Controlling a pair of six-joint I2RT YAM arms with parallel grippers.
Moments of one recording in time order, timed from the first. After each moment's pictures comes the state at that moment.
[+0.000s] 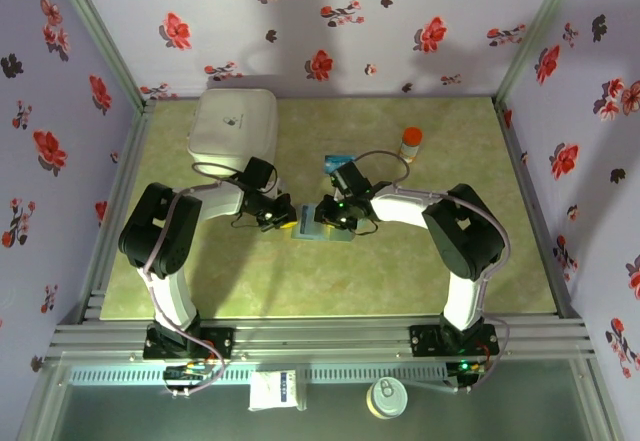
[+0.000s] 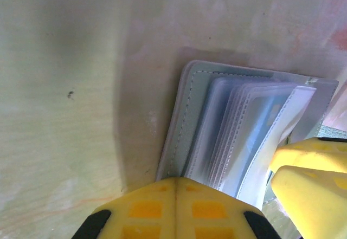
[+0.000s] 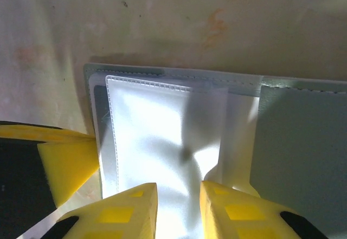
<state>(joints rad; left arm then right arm) -0.48 1.84 0.99 -0.31 0.51 -0.69 0.68 1.85 1.06 -0.22 -0.34 0.84</state>
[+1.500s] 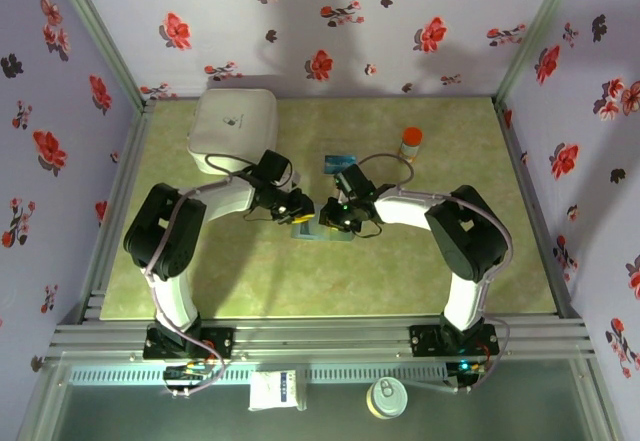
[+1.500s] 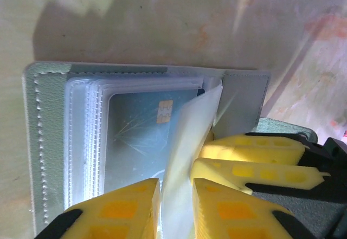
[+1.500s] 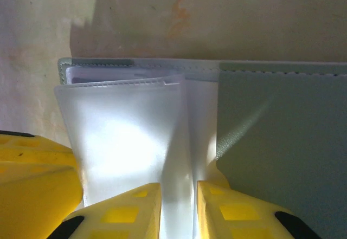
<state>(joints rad) -0.56 1.85 1.09 -0.33 0.53 -0.77 0.66 1.83 1.01 -0.22 -0.34 0.84</state>
